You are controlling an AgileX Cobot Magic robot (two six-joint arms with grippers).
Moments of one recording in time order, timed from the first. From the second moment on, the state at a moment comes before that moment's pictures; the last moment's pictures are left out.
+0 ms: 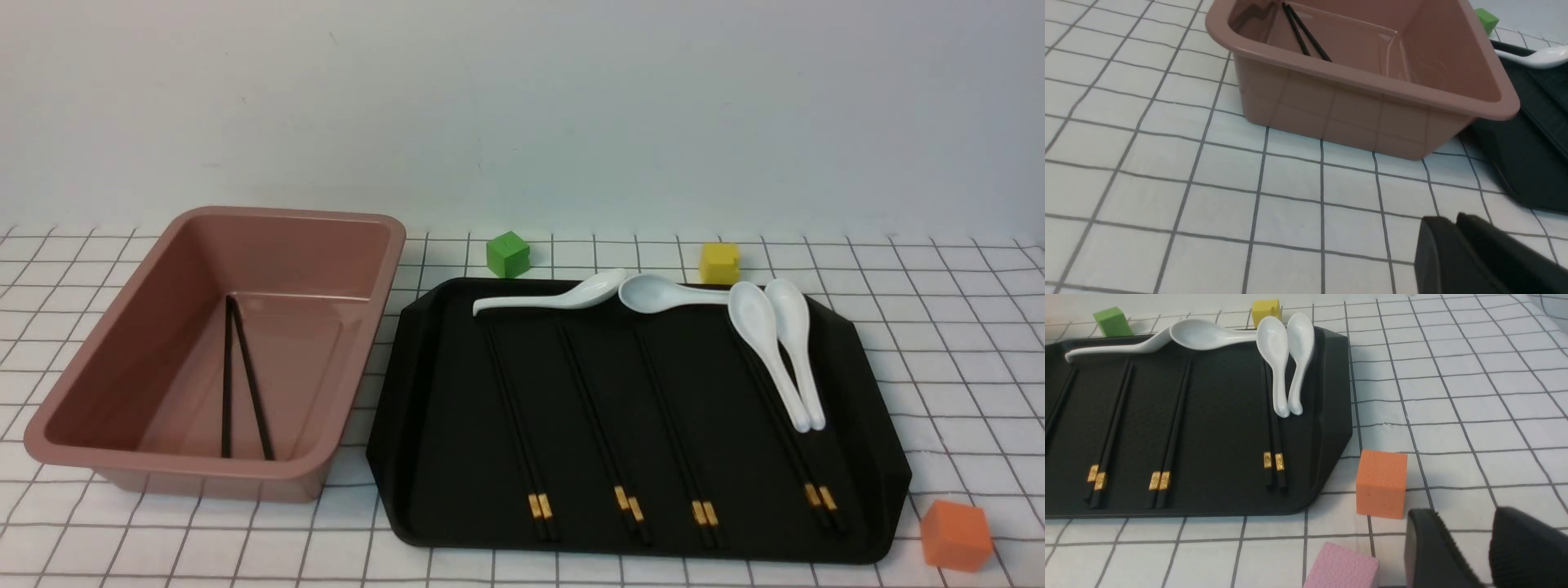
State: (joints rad) right arm 0.03 -0.01 0.02 -0.03 0.38 0.17; left arm -0.12 -0.01 0.03 0.04 0.38 -0.34
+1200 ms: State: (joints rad) right arm 0.03 -0.01 0.02 -0.03 0.38 0.17; left arm -0.12 -0.01 -0.11 -1.04 0.26 -0.66
